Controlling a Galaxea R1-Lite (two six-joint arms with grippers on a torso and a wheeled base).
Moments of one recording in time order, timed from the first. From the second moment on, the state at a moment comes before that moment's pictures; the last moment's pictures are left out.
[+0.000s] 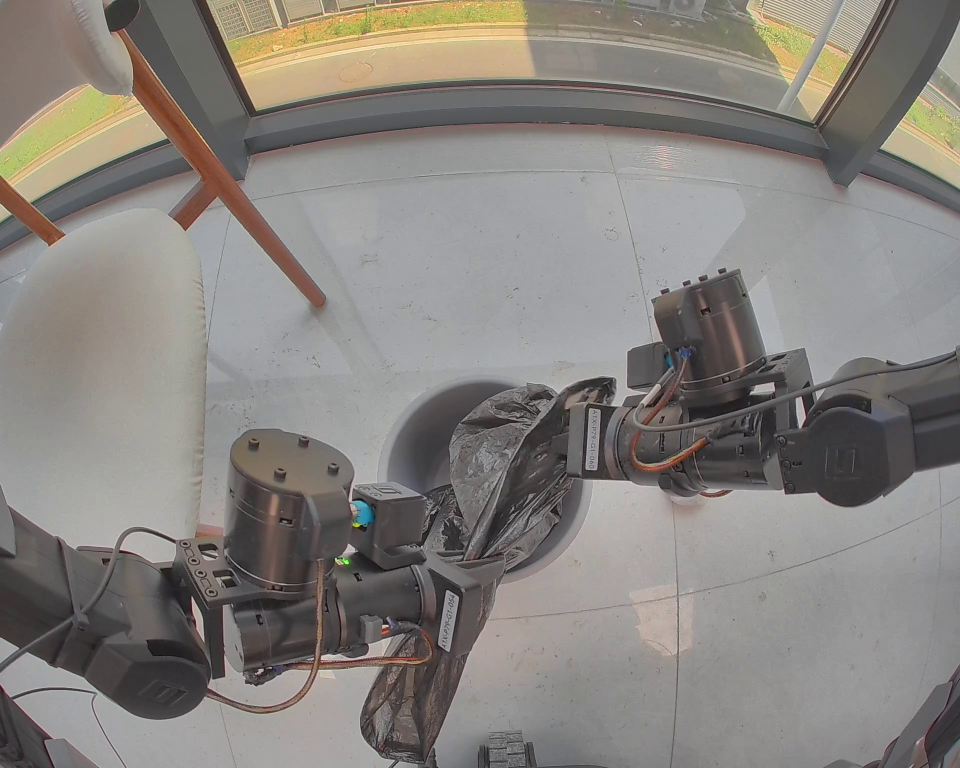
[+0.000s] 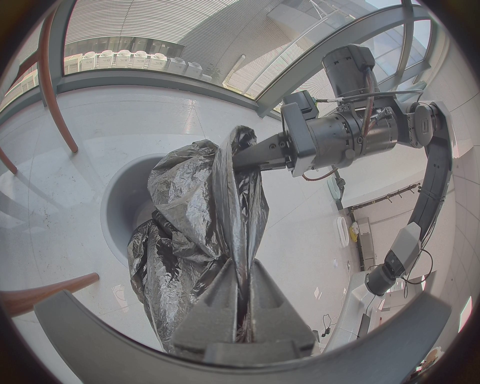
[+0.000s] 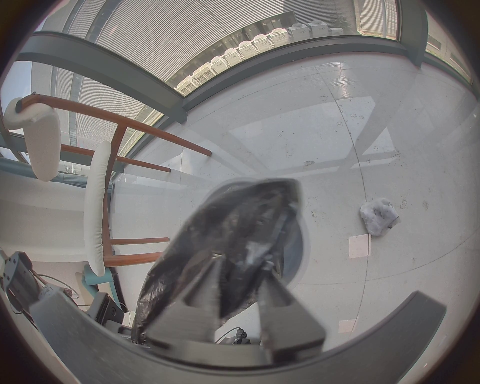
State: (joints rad) left arm -0.79 1.71 -0.66 -0.62 -0.08 -0.21; right arm 0.71 1.87 -1.23 -0.05 -0.09 0.50
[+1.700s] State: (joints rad) left arm -0.71 1.96 -0.62 -0.87 -0.06 -0.16; right arm 0.68 1.90 -1.24 -0.06 -0.12 0.49
